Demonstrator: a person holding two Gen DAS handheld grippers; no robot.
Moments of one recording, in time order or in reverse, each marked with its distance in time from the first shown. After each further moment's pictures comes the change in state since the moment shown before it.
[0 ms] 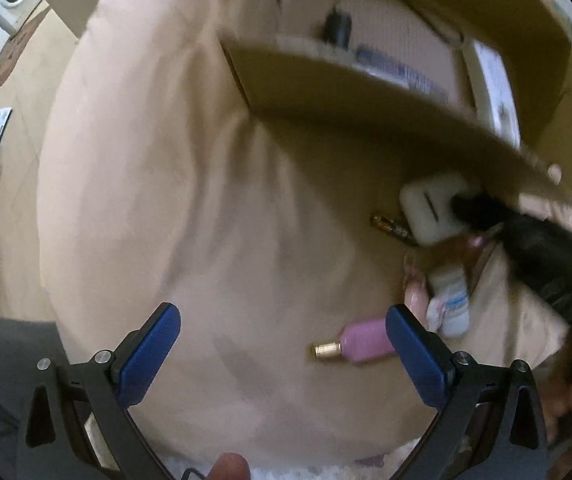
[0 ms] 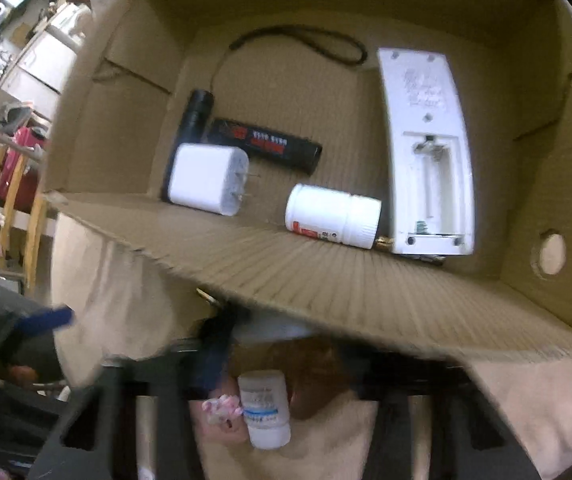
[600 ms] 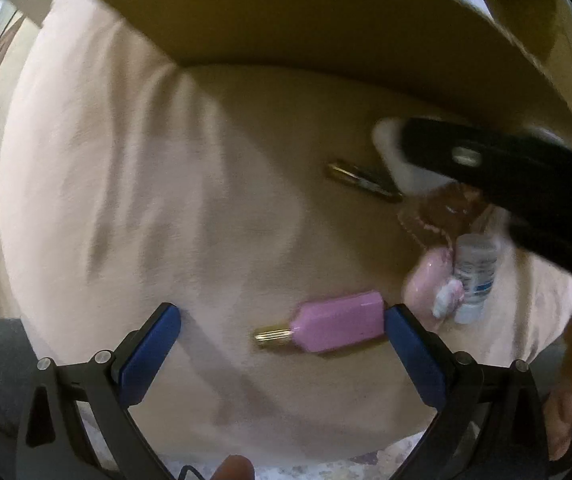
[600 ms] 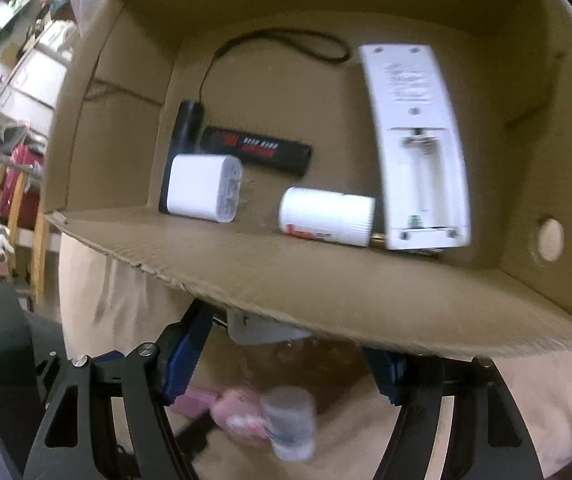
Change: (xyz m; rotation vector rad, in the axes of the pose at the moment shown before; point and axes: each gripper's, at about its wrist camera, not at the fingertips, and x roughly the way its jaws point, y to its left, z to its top) left arm 0.030 -0.041 -0.005 0.083 0.070 0.008; right arm 0.008 -0.009 0.003 0.055 0.038 0.007
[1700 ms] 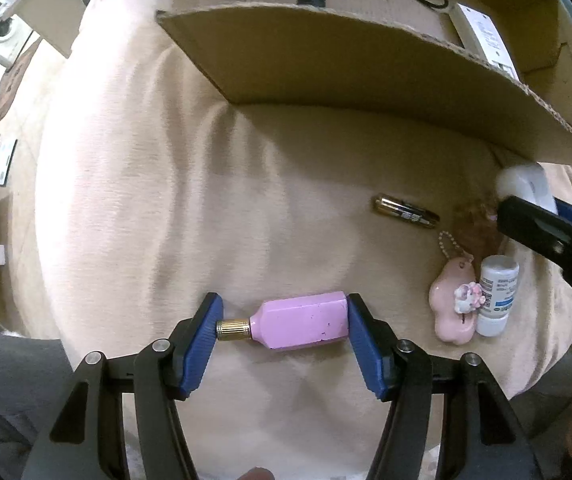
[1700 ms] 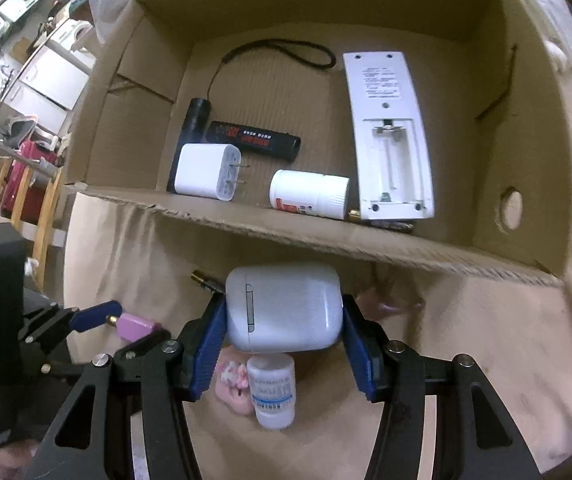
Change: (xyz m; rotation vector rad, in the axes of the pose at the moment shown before) left arm -0.025 0.016 0.005 0.001 -0.102 0.070; right arm -0.031 -0.014 -0.036 -0.026 -0.060 0.011
